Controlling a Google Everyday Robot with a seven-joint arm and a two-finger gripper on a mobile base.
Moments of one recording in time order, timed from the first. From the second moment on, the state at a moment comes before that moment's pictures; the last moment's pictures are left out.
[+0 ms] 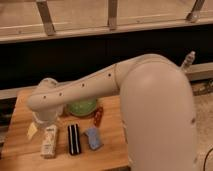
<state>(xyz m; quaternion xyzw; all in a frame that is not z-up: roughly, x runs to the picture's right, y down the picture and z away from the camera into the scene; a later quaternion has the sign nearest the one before) -0.295 0.200 0.683 -0.39 0.03 0.43 0.81</state>
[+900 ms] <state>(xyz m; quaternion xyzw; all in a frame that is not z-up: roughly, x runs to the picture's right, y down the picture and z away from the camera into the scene) -0.302 0.221 0.798 -0.38 0.13 0.45 0.80</state>
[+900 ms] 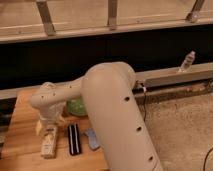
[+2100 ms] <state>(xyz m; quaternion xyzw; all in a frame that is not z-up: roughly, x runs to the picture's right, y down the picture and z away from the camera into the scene) -0.291 0.228 0.775 -0.40 0.12 0.43 0.80</state>
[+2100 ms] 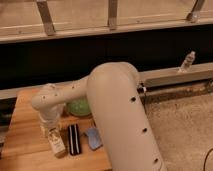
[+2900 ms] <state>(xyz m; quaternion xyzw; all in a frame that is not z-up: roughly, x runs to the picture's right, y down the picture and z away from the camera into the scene) -0.265 0.137 0.690 -0.37 -0.01 0.47 0.80</state>
